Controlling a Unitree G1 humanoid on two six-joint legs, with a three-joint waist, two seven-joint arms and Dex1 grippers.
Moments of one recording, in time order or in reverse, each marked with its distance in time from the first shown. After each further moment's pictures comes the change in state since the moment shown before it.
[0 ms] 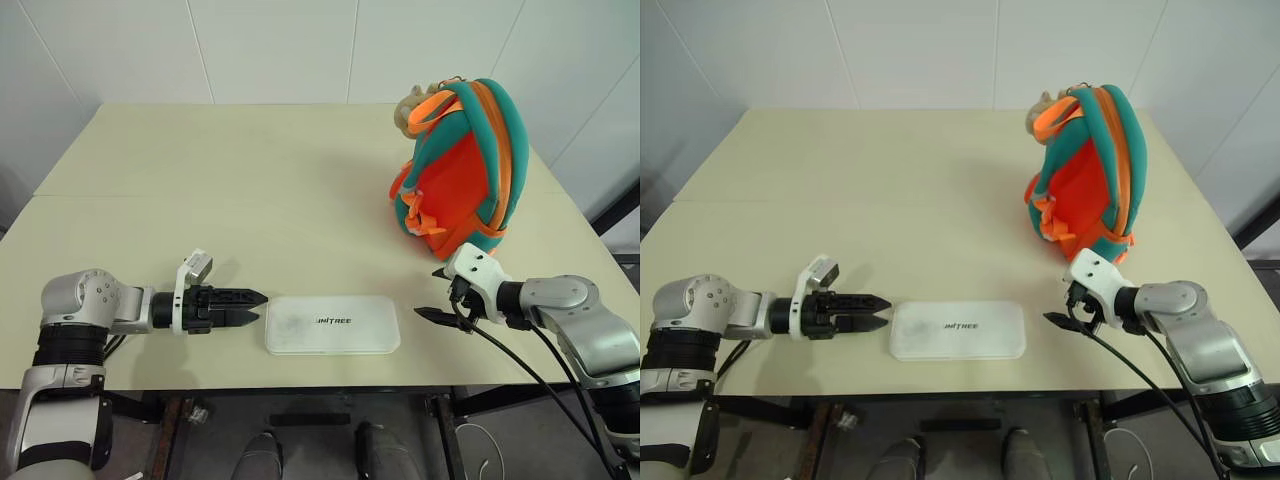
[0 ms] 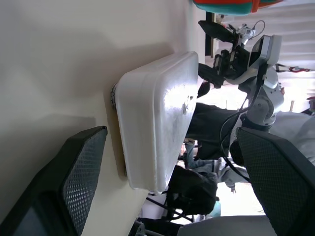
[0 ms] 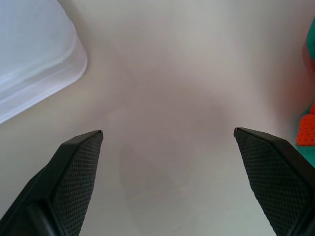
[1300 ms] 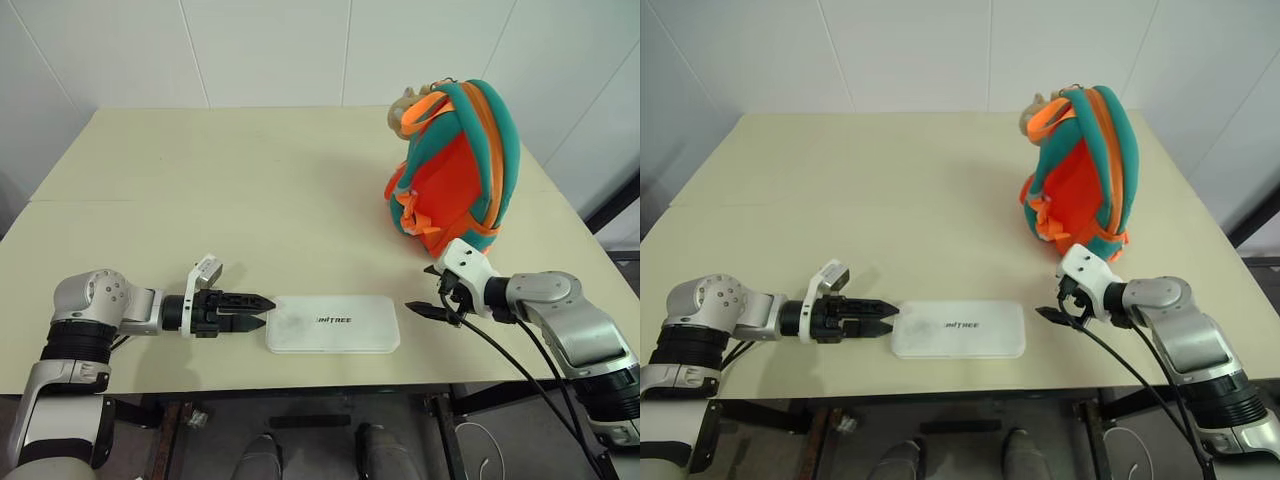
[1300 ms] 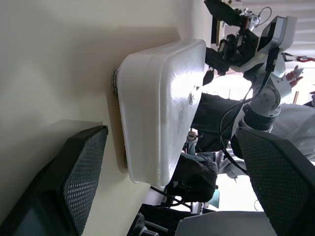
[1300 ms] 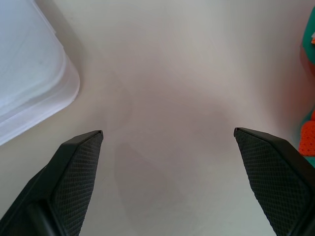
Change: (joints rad) left arm -0.043 0.047 -0.130 0.020 -0.038 -0.010 0.020; right arm -0.059 0.051 0.039 0.064 -0.011 0.003 -0.018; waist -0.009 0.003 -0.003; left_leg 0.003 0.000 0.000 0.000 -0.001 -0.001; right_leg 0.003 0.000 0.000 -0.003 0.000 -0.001
